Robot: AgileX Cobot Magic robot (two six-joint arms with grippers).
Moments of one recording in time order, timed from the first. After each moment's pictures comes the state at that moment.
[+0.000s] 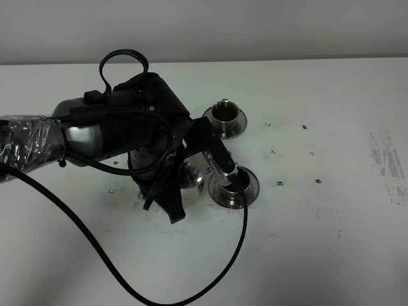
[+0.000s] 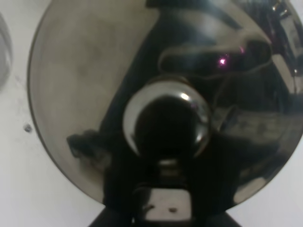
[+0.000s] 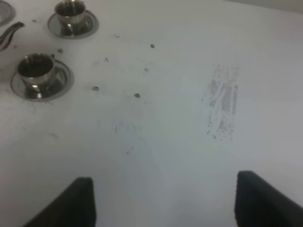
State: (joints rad) left arm -0.75 1.91 -1.30 0.34 0.94 0.20; right arm 0.08 0.02 -0.49 0.02 1.08 -0.10
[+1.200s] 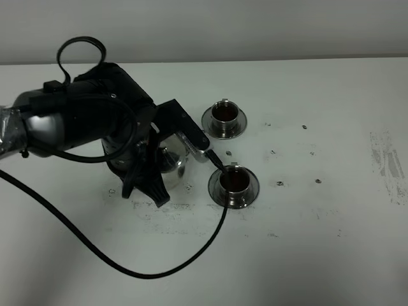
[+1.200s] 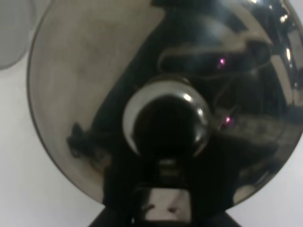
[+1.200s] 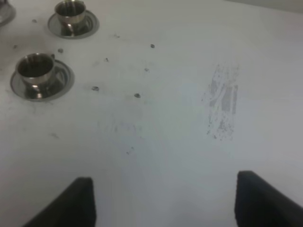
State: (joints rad) left arm -0.63 1.84 -1.25 0.32 0.86 0.13; right arm 0.08 0.02 -0.49 0.02 1.08 -0.10
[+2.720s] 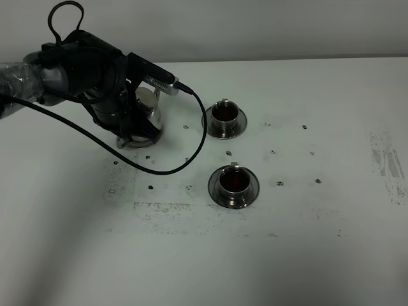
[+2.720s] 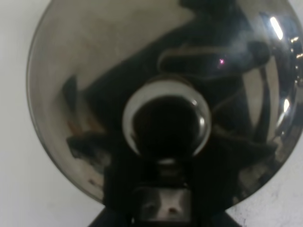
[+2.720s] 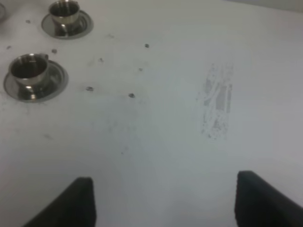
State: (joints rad) left arm -0.39 2.12 -1.54 0.26 0.75 0.02; right arm 0.08 0.02 -0.49 -0.01 1.08 -0.09
